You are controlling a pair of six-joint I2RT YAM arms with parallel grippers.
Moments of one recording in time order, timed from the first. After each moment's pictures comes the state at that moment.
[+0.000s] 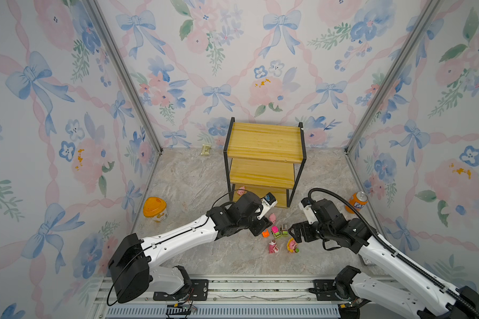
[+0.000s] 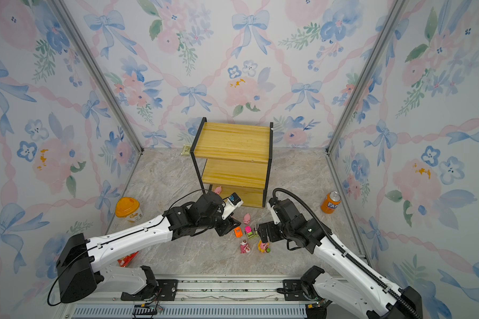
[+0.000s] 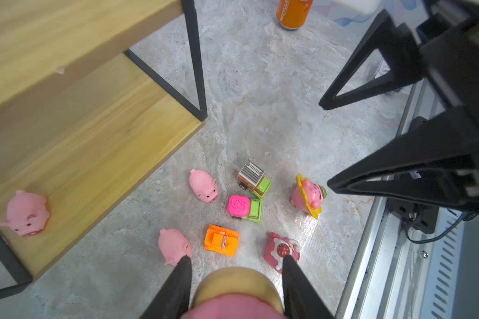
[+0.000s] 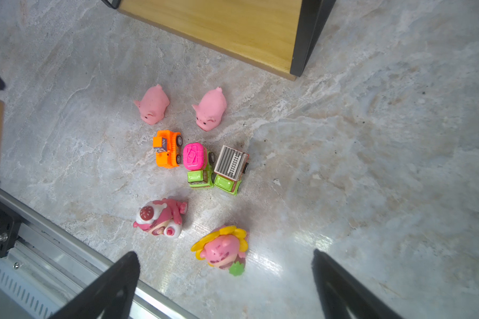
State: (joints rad) left arm -0.95 1.33 1.00 -0.41 0.06 -0.04; right arm 0.64 0.91 0.75 -0.83 -0.04 0.36
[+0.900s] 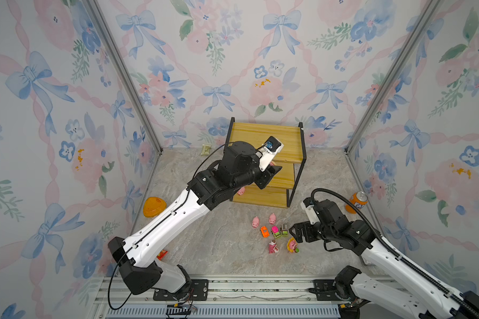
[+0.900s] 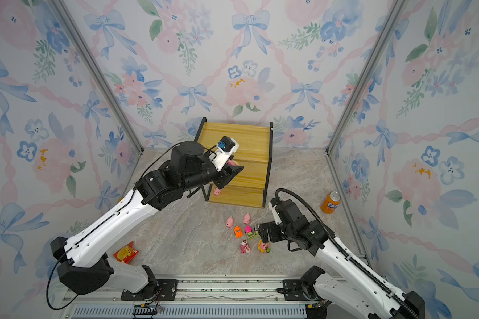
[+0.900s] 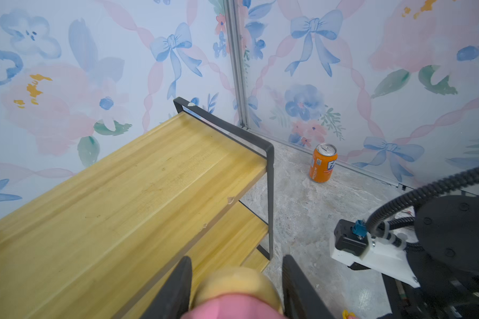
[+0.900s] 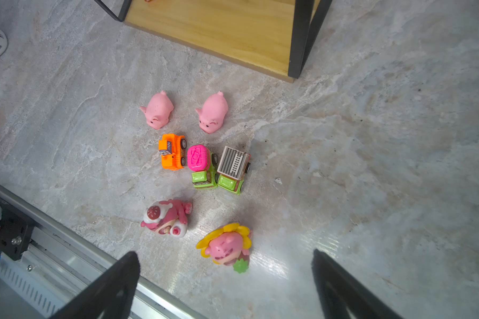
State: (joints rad) left arm -0.85 1.45 1.72 -0.59 -0.03 0.16; right arm 0.64 0.87 0.75 -0.83 -0.05 0.39
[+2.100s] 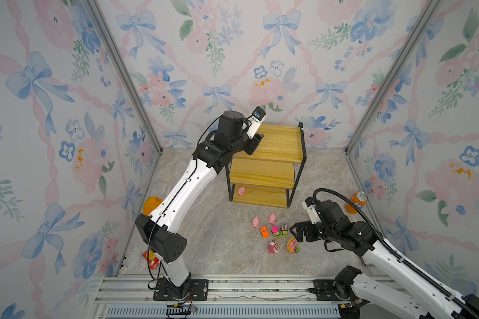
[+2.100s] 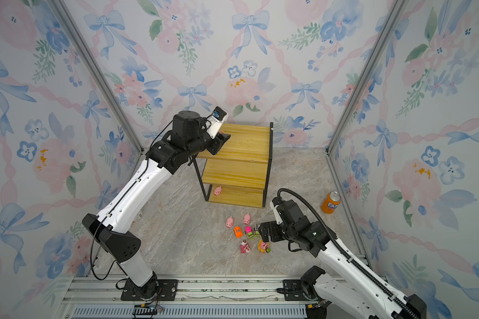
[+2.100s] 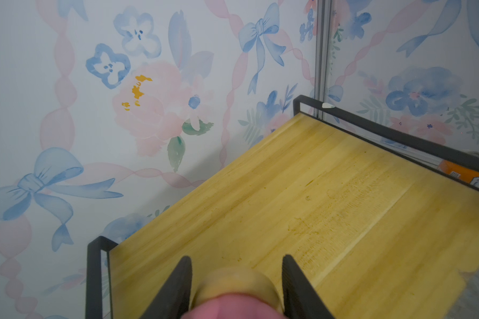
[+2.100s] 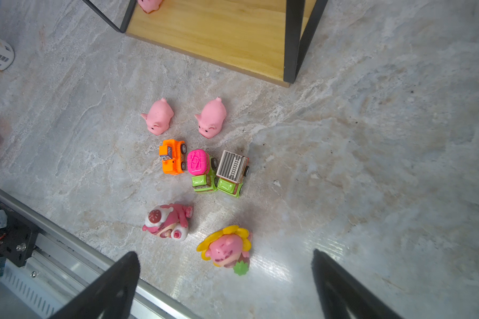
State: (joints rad) left arm -0.58 1.73 2.02 -0.61 0.01 0.29; right arm 0.63 0.85 0.75 -0.83 -0.04 0.40
